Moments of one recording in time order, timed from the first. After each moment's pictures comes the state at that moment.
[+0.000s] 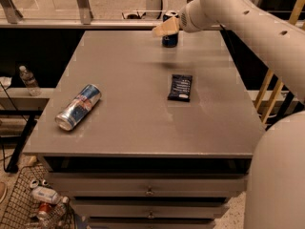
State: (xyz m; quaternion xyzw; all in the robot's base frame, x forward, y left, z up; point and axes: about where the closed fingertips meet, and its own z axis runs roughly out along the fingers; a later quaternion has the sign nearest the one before) arm 0.822 -0.100 0.920 -0.21 0.86 0.08 0.46
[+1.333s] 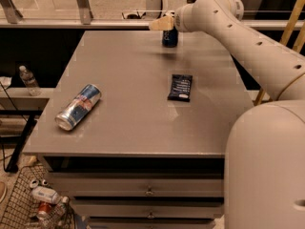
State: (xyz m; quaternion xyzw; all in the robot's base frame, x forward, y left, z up) arm 0.887 -0.091 0.912 -0.17 0.82 0.10 0.53
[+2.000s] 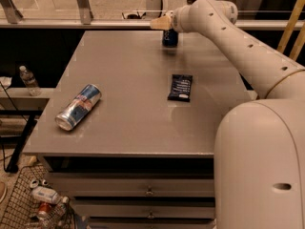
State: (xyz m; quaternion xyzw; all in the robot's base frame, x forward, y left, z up) arm 0.909 -0.085 0.904 -0.16 0.82 0.12 0.54
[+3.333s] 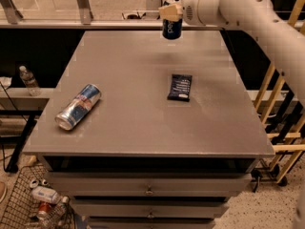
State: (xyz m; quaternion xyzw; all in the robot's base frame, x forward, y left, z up) arm 0.804 -0.069 0.985 -0.27 0.75 0.17 0.58
